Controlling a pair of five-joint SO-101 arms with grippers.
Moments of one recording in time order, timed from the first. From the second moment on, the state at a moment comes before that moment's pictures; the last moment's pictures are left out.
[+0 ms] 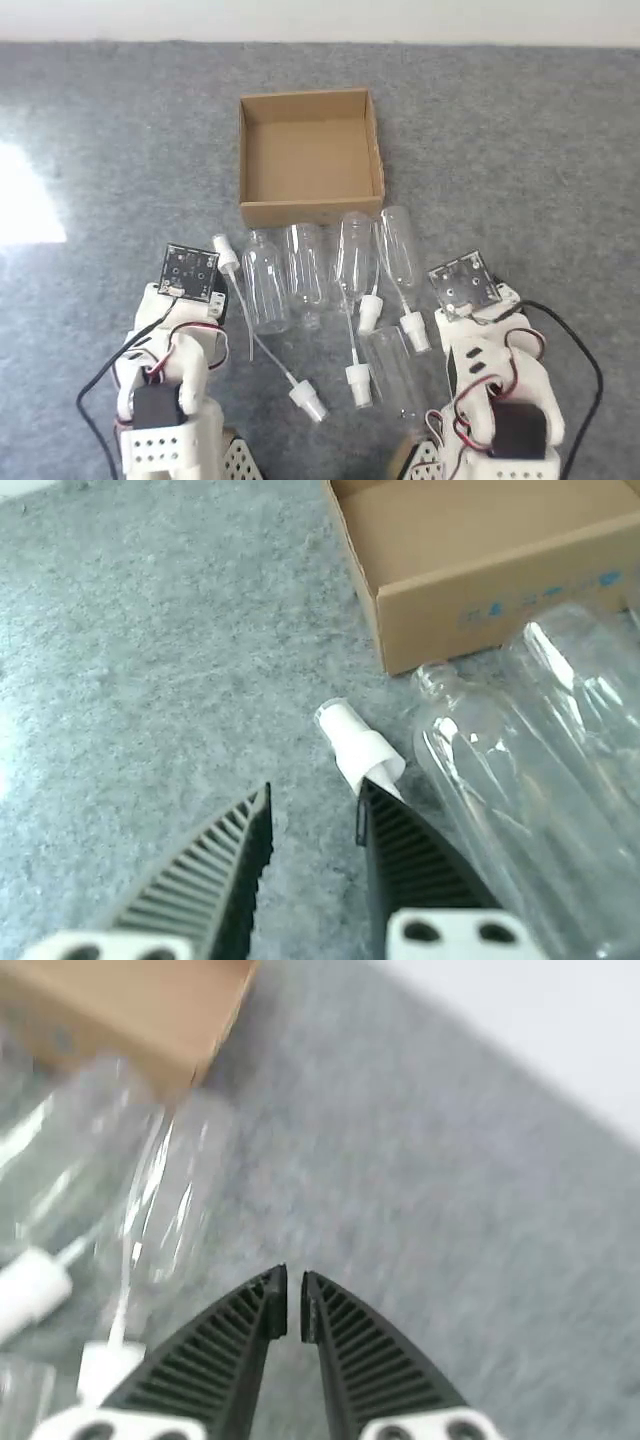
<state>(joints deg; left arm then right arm) -11.2 -103.5 96.2 58.8 -12.6 -2.5 -103.6 74.9 66.5 28.2</state>
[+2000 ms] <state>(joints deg) -11.1 -103.5 97.3 58.8 -12.7 -30.5 -6.8 15.7 70.0 -8.5</state>
